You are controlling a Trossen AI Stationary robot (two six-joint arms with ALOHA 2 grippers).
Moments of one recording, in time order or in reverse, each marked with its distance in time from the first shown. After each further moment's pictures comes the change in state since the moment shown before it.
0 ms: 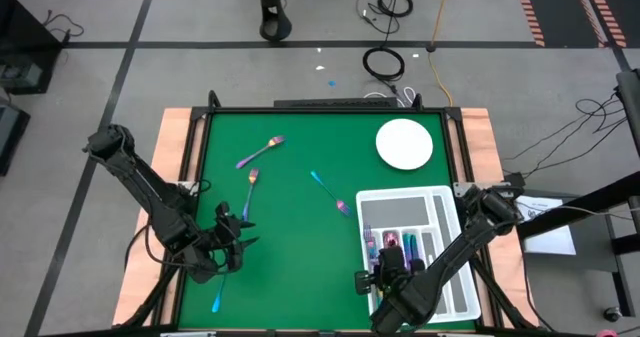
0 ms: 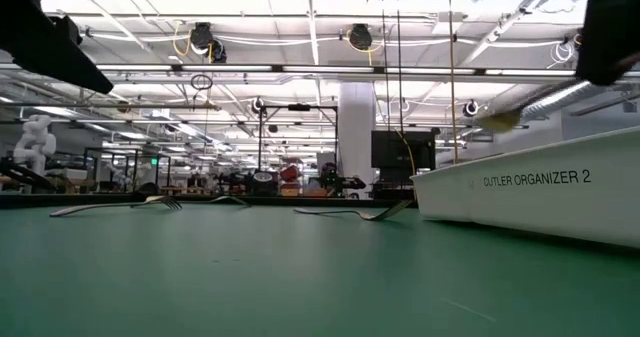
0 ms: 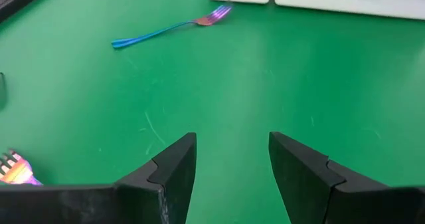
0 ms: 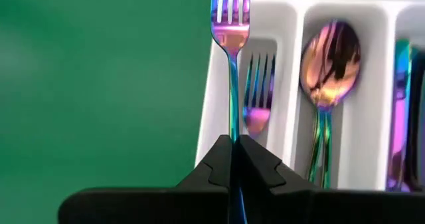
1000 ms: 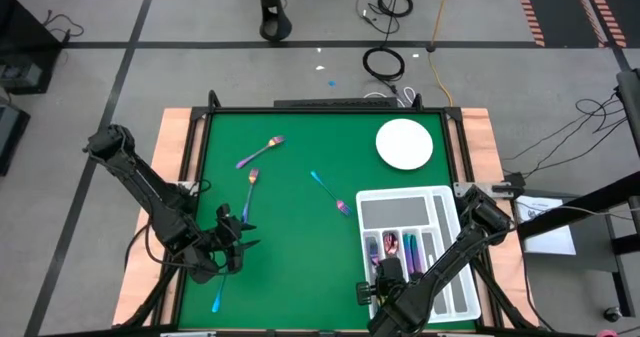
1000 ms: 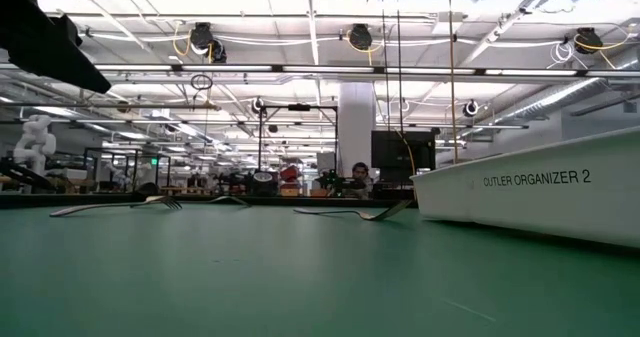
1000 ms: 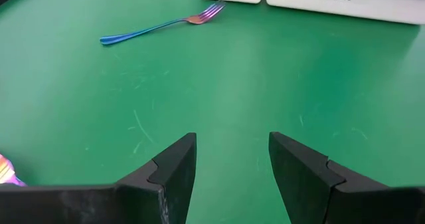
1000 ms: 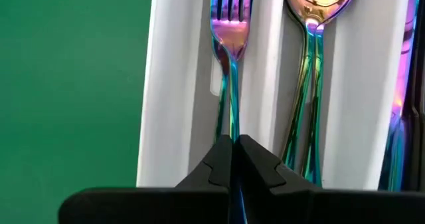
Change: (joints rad) left arm 0.000 0.004 0.000 0.033 0.024 0.000; right arm 0.018 0.083 -0.001 0.065 -0.196 0.024
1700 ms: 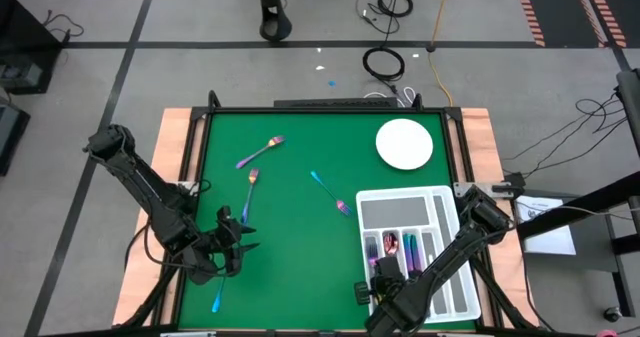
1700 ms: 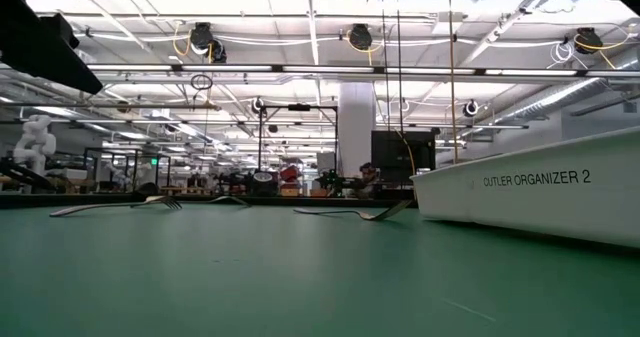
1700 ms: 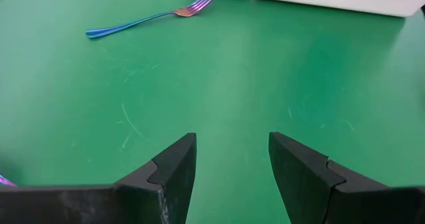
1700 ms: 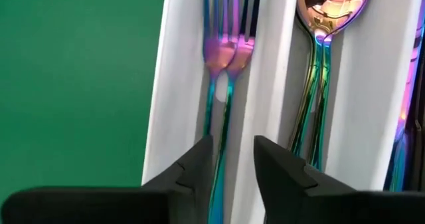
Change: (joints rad) left arm -0.007 0.000 0.000 0.013 0.033 0.005; right arm -0.015 0.000 0.000 0.005 -0.001 -0.059
